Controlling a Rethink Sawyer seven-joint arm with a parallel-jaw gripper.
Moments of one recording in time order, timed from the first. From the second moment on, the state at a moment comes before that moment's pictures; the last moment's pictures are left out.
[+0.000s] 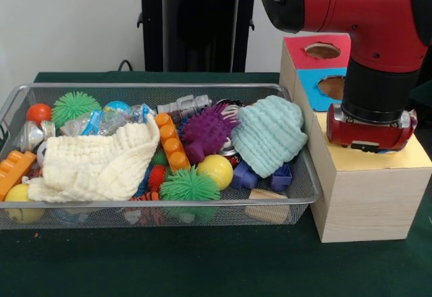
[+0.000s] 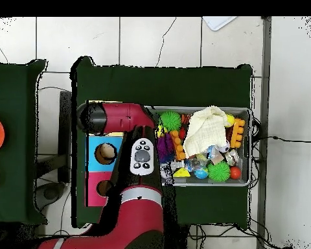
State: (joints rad) arm 0.07 -0.35 -0.06 1.25 0.08 0.59 1.92
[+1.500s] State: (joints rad) arm 0.02 -0.37 0.01 1.27 0.03 0.59 1.92
